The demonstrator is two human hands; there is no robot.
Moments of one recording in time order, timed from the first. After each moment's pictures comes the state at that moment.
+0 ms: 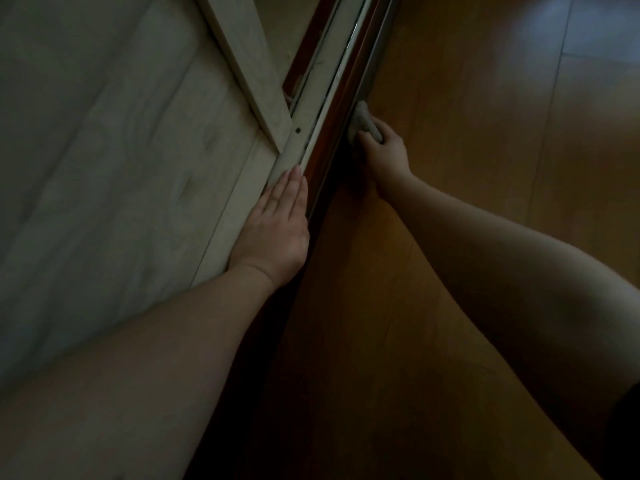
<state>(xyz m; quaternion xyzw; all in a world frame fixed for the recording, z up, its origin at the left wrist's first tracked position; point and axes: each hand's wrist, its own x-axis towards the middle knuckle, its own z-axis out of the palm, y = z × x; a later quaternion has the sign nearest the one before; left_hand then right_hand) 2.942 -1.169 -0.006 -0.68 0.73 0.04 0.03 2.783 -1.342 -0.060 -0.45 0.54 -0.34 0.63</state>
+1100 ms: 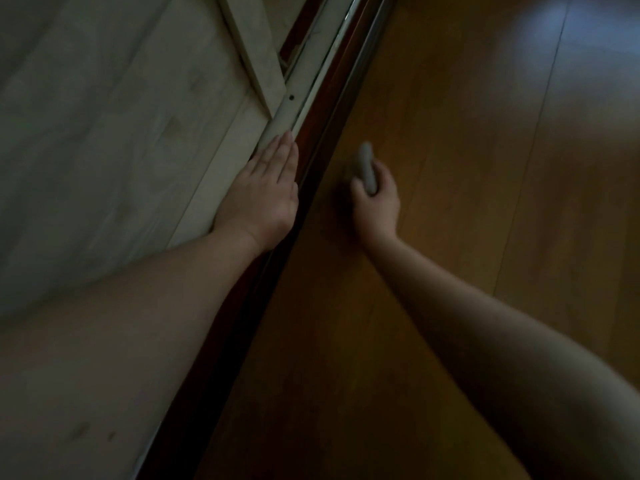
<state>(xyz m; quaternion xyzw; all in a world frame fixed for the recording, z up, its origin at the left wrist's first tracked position) 2.945 -1.170 -0.009 -0.69 0.72 0.03 0.04 2.767 -1.217 -0.076 -0.44 0.59 -0.37 0.57</state>
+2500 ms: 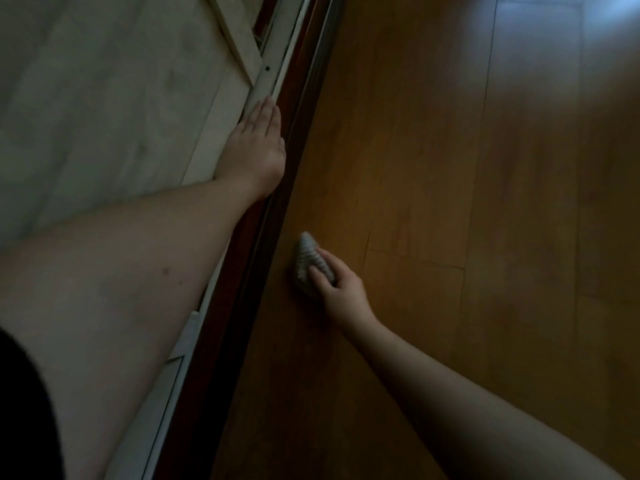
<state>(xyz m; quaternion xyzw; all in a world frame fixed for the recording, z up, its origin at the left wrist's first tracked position) 2.944 -1.167 0.001 -0.69 0.73 0.04 0.03 2.750 -1.000 -0.067 -0.40 0.52 -0.26 0.71</state>
